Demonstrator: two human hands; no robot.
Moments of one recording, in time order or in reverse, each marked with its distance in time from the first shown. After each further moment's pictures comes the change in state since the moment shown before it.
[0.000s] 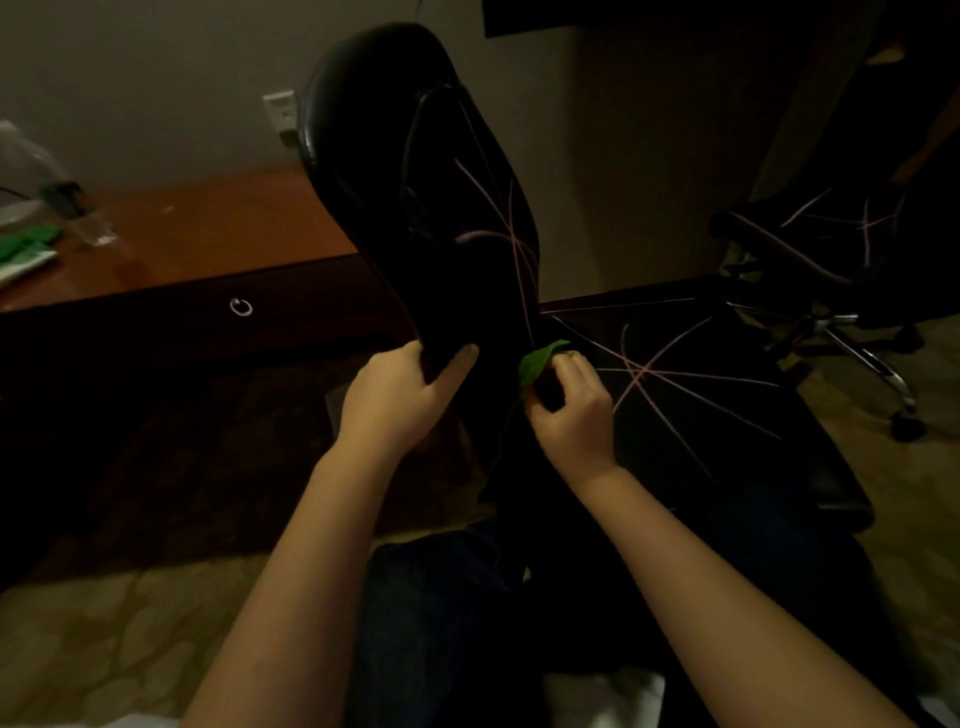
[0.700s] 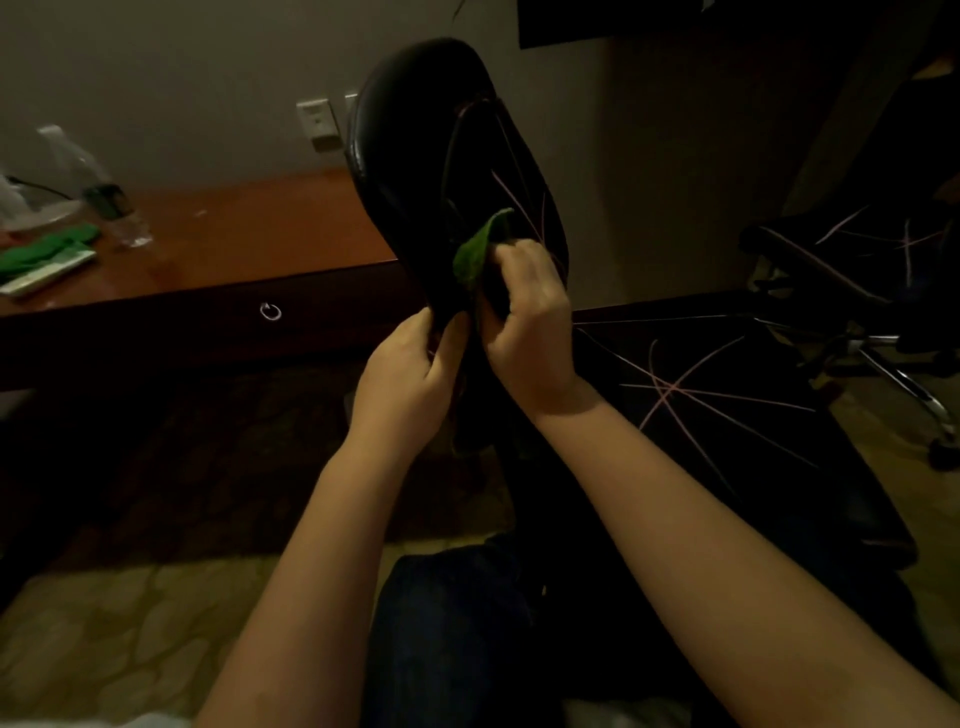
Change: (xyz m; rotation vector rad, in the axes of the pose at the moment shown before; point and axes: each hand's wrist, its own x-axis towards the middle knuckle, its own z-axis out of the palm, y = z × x) left_hand 0.013 -0.008 -0.019 -0.234 0.183 0.091; right_hand 0.096 -0.091 0.035 0.077 0.183 -0.366
